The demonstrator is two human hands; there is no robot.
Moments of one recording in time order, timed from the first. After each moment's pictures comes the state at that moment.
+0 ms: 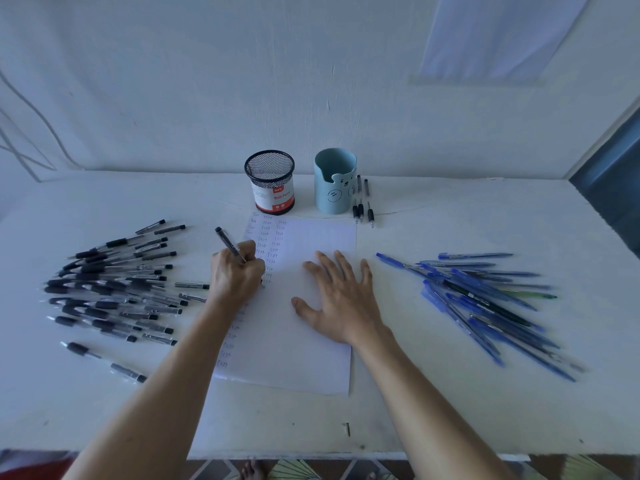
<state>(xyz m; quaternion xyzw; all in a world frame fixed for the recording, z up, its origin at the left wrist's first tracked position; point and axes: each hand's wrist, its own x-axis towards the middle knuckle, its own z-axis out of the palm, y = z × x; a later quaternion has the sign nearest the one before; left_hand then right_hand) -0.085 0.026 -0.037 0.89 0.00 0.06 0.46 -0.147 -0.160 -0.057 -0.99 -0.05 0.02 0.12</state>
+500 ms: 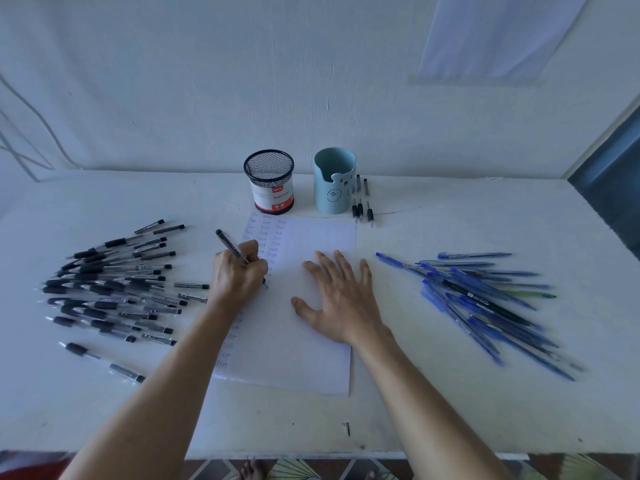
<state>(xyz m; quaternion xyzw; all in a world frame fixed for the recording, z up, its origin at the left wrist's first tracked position) -0.084 0.024 -0.039 0.89 -0.02 0.07 0.46 -0.148 -0.160 -0.057 -0.99 -0.05 0.01 0.12</state>
